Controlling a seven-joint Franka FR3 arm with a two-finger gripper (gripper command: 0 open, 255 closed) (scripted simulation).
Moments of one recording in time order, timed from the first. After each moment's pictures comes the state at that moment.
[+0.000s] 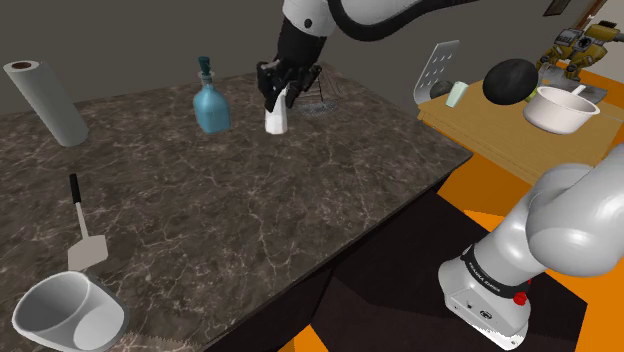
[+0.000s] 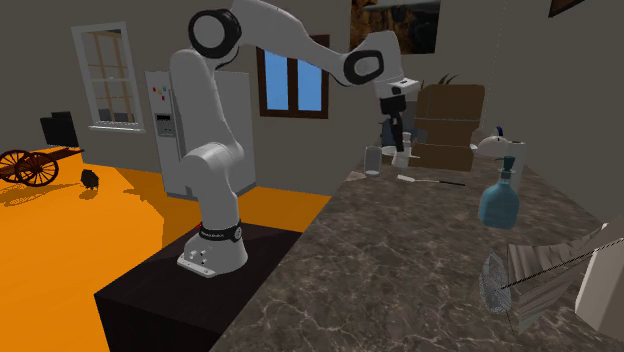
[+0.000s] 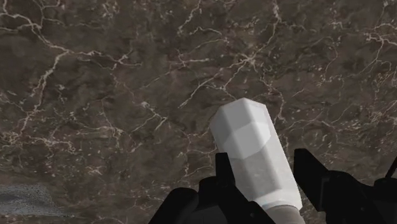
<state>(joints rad) 0.17 -0.16 0.32 -2.10 0.06 2.22 0.44</state>
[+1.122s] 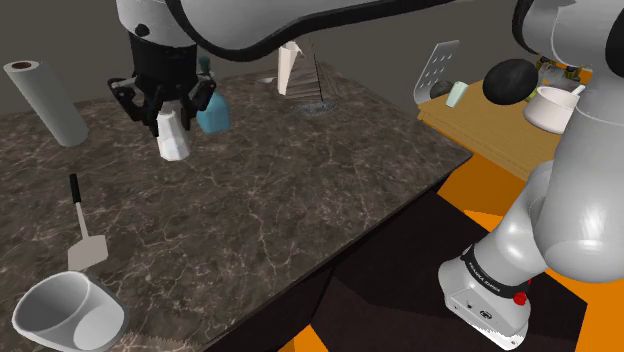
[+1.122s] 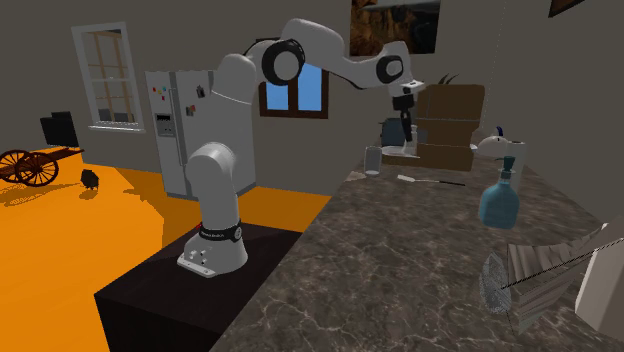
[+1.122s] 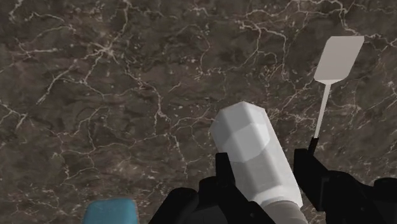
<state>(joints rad) 0.38 0.34 0.45 -1.51 -0.26 2.07 0.87</state>
